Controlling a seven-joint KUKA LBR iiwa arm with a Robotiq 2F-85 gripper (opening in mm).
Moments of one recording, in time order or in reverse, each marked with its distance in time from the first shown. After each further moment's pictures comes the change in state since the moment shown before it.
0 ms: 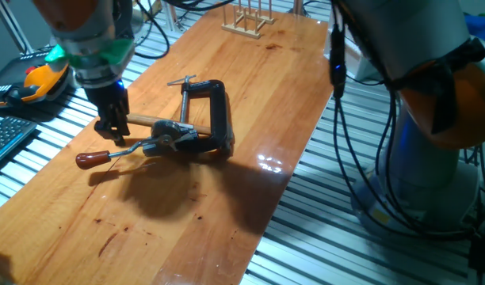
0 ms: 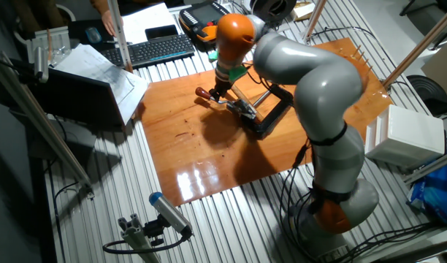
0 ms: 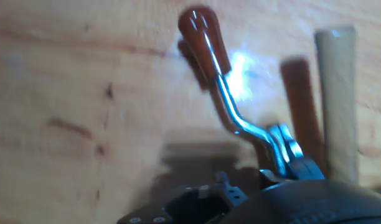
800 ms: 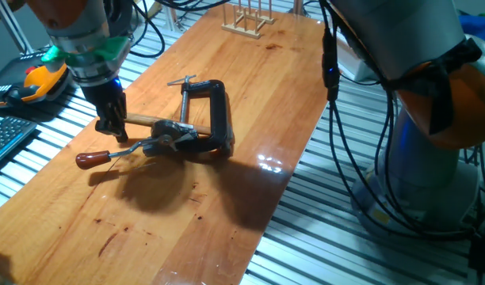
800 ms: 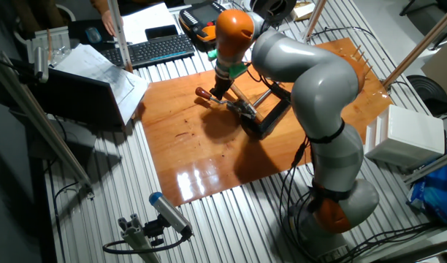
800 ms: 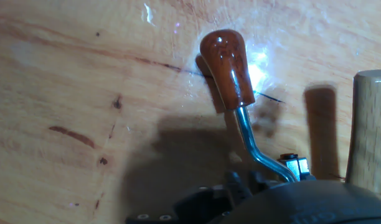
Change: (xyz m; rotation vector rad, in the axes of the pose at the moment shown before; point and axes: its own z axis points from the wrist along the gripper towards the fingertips) arm 0.000 0.000 0.000 -0.072 0.012 0.002
